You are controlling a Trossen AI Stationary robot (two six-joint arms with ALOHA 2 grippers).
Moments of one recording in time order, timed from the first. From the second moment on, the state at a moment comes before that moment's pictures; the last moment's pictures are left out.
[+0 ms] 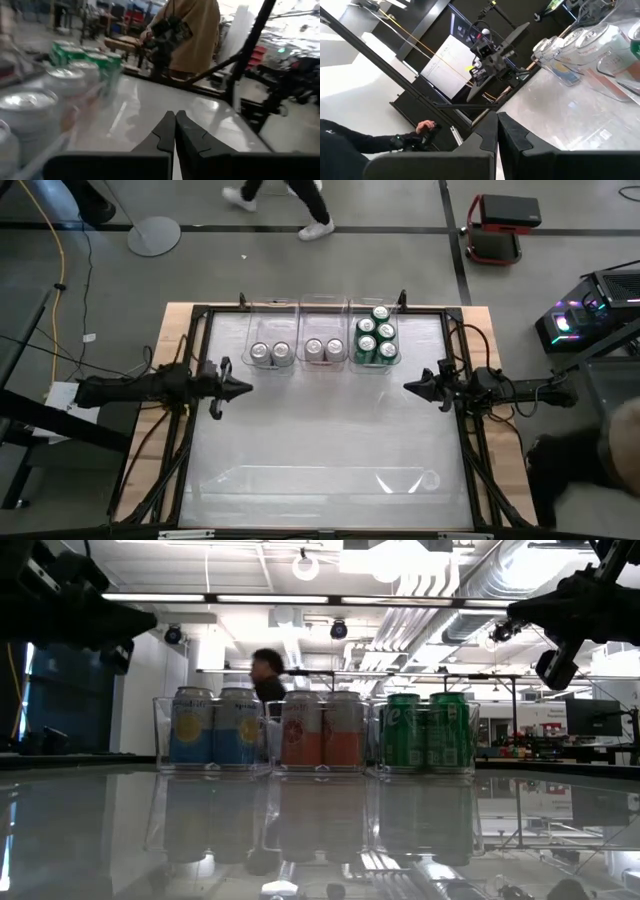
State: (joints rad) left arm 0.01 0.00 0.01 0.00 0.00 -0.25; right arm 0.07 0.01 0.01 0.11 0.10 0.80
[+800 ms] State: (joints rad) left arm 0.01 0.00 0.01 0.00 -0.02 -0.10; right arm 0.07 0.01 0.01 0.03 0.10 0.80
